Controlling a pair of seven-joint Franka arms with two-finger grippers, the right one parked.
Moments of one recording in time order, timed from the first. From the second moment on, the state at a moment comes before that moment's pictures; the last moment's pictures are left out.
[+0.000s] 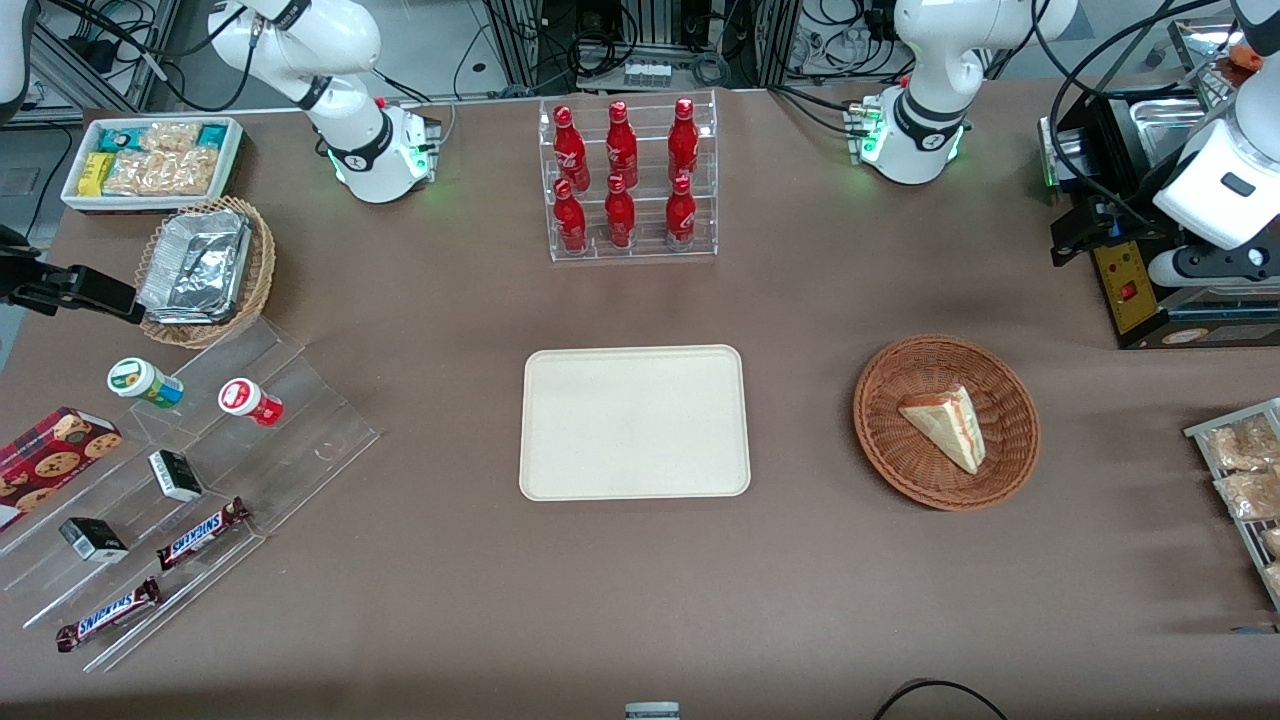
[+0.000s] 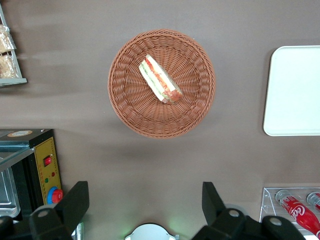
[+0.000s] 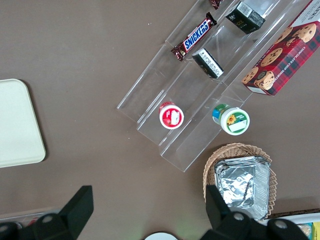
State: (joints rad) arm -0.04 -0.07 -0.04 -1.64 0.01 1.48 -0.08
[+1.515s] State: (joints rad) arm -0.04 0.22 -0.04 -2.05 0.06 2.23 -0.72
